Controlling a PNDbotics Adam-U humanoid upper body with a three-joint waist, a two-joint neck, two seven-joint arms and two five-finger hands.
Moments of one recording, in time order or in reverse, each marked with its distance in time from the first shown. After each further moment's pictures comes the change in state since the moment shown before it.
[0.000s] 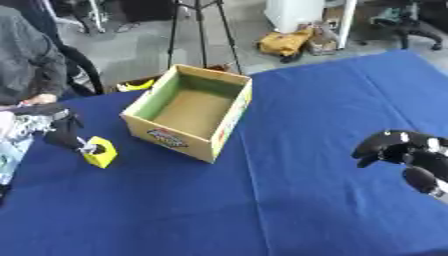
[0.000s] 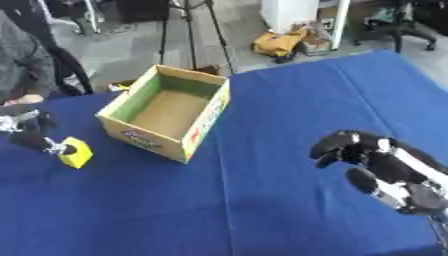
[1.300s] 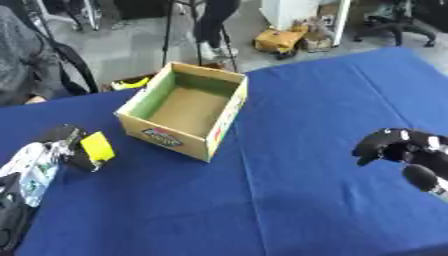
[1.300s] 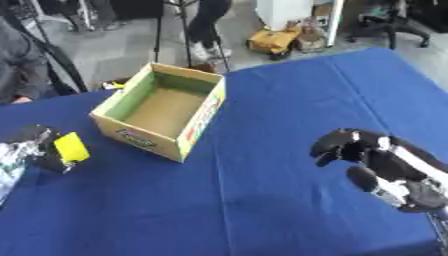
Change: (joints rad) left arm 0.005 -0.086 0.006 0.078 0.035 0.073 0.272; right arm -0.006 0.001 -0.004 0.002 0.000 -0.001 0.004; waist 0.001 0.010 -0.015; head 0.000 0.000
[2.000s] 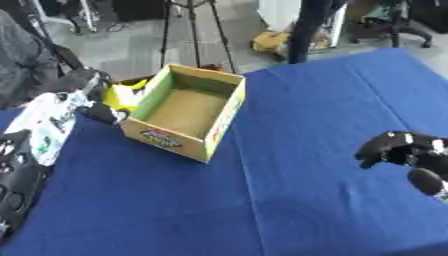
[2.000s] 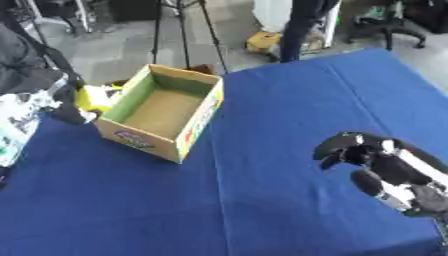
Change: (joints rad) left arm -0.118 -0.042 -0.034 -0.127 -0.011 -0.037 0.017; right arm -0.012 0.000 0.014 0.002 -0.005 -0.001 0.016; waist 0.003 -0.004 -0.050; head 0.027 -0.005
